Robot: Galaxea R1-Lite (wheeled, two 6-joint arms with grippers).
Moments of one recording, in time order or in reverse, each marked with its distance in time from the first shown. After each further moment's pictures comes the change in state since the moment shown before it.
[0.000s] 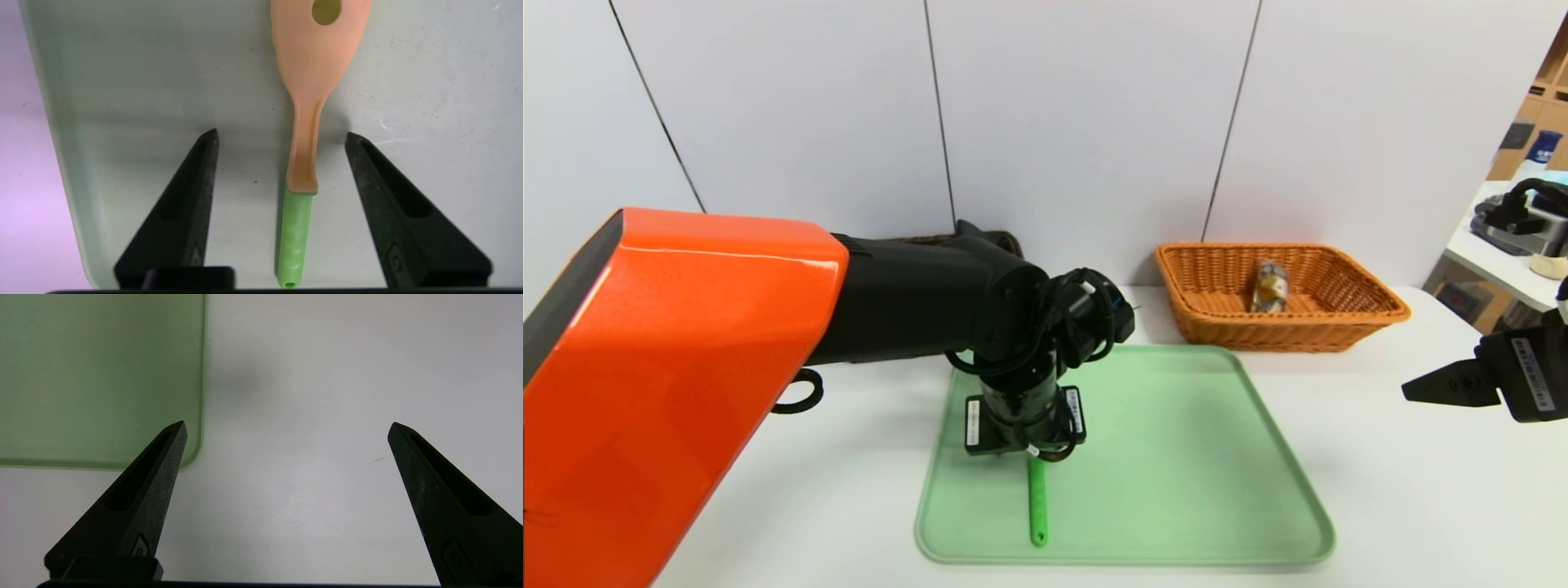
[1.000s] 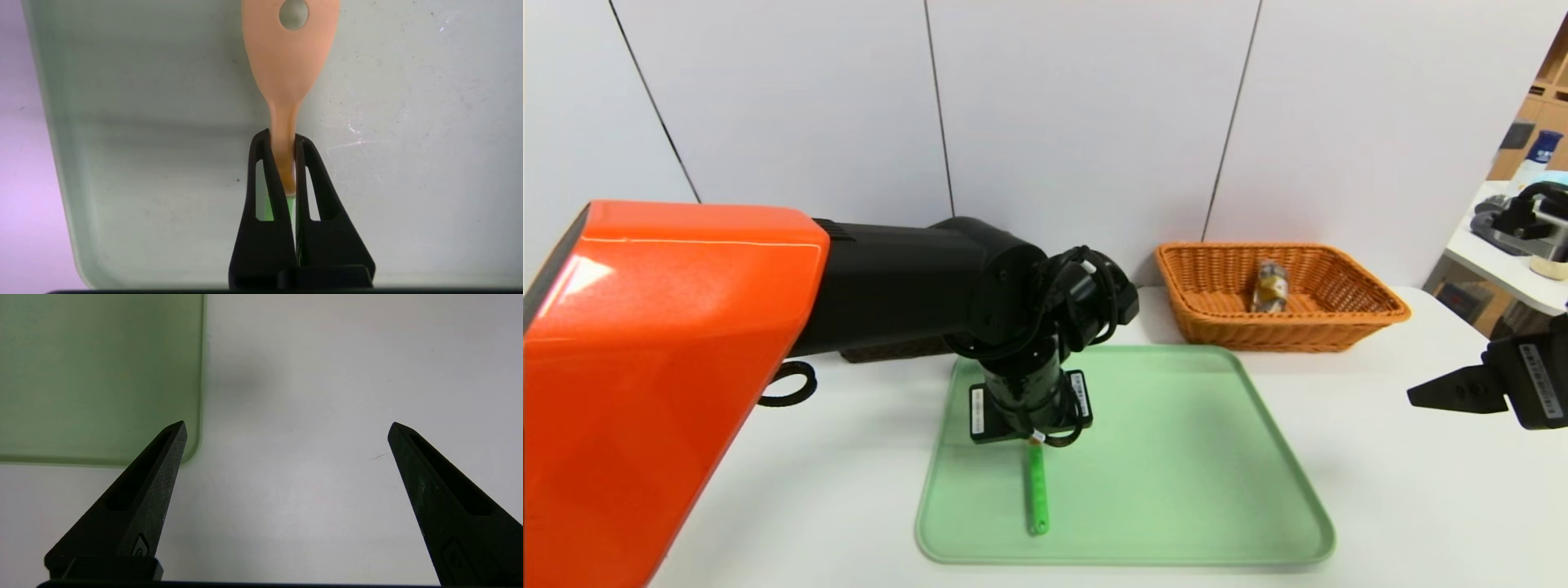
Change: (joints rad) left arm -0.001 -0.006 -0.061 0.025 -0.002 -0.021; right arm 0.000 -0.014 0.014 0.001 0.000 -0.001
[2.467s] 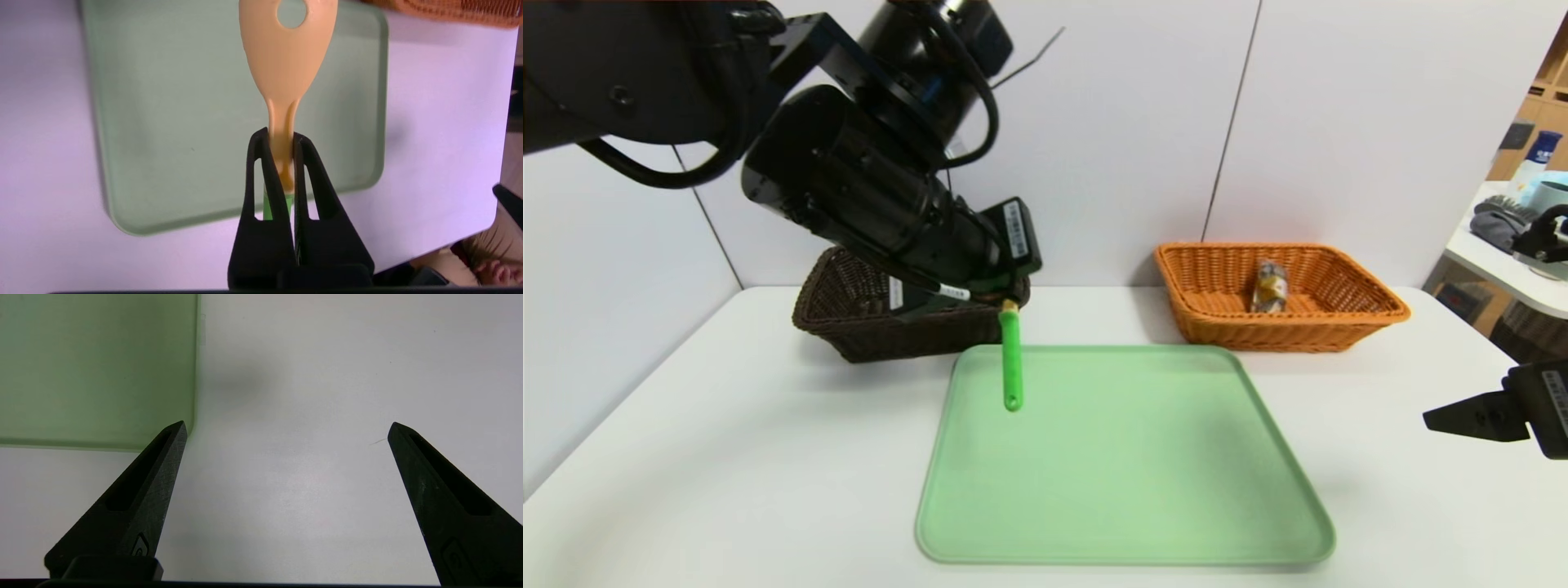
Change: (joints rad) left arm 0.080 -0.320 -0.112 0.006 -0.121 0.100; right arm 0.001 -0.047 0.059 0.000 0.001 0.001
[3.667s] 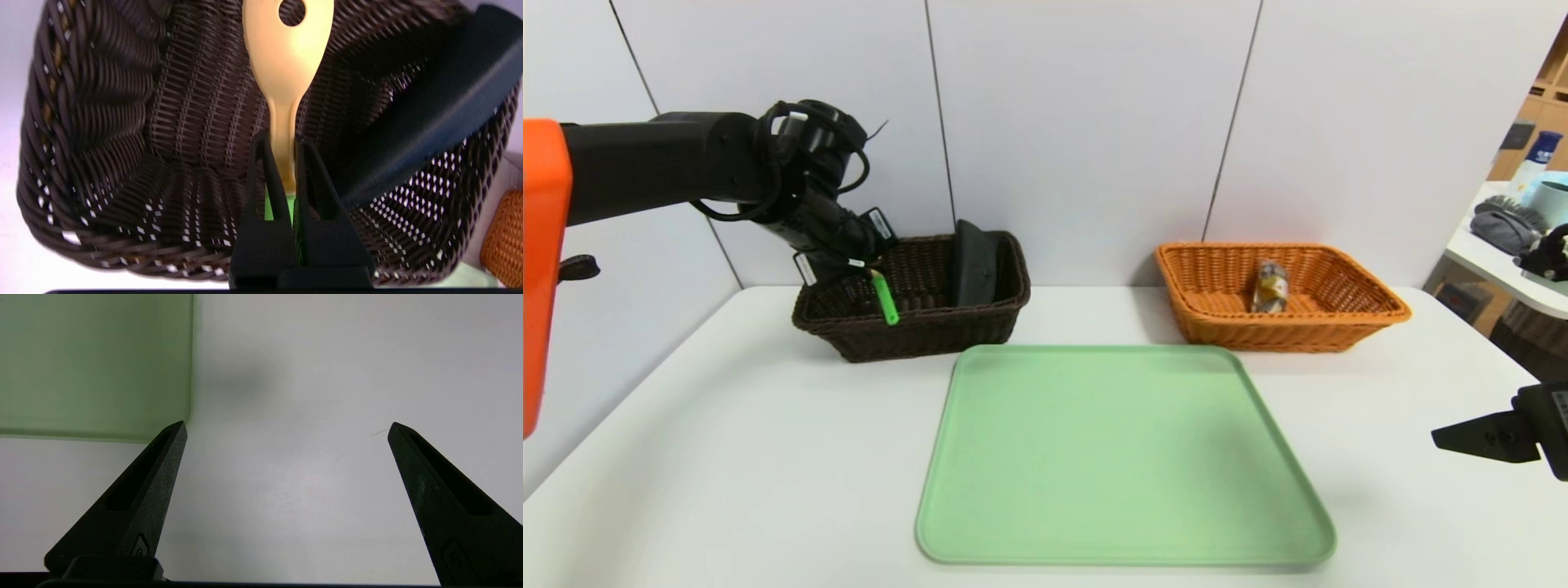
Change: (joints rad) left arm 0.533 0.239 -0.003 -0.223 -0.011 0.051; right arm -0.001 -0.026 0.042 -0.001 0.000 0.000
